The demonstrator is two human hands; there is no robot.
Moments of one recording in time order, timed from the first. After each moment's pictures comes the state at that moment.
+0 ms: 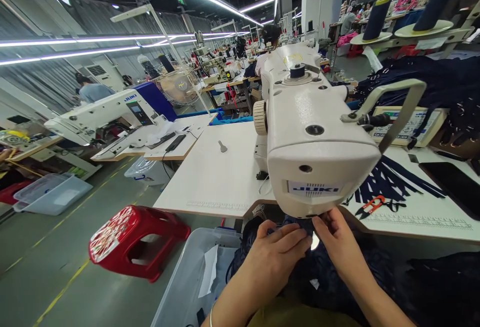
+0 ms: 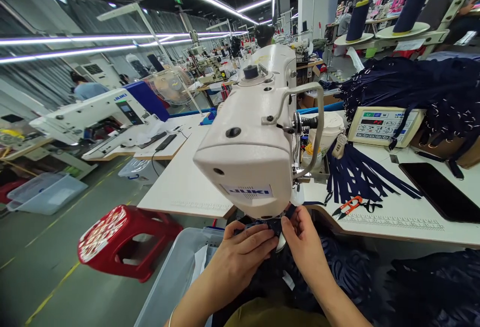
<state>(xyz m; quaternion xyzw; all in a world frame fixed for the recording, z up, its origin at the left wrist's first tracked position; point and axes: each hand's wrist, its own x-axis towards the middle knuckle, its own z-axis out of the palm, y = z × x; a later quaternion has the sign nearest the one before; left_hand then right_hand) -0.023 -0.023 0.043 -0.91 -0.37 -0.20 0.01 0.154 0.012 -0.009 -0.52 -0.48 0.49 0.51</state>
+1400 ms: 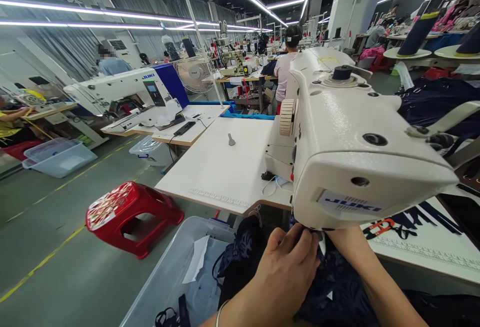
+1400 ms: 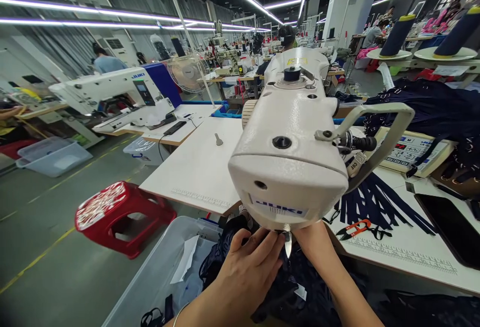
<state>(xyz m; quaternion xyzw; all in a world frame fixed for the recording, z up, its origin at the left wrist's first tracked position) 0.004 -0.029 0.015 -0.84 -0.47 -0.19 0.18 0.173 0.072 -0.016 -0.52 -0.66 0.32 0.44</state>
